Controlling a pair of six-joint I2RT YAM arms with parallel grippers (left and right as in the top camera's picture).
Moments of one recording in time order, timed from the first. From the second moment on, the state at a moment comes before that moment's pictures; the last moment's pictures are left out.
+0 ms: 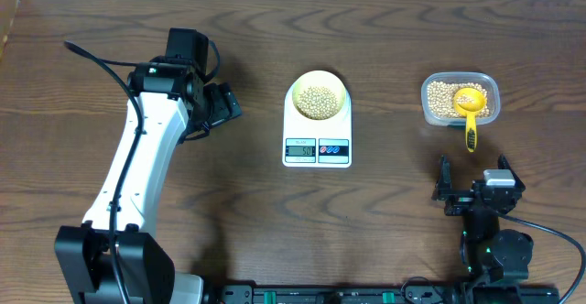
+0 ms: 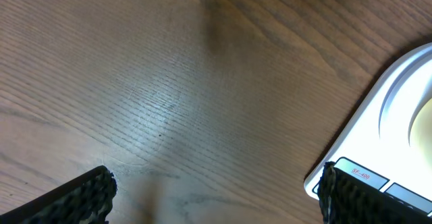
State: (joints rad) left arm -0.10 1.61 1.39 -1.12 -0.05 -0.54; right arm 0.02 0.01 0.01 -0.07 0.04 -0.05
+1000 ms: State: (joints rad) left arm -0.06 1.33 1.37 -0.92 -0.26 -0.36; right arm 0.02 0.01 0.01 -0.07 0.04 -0.05
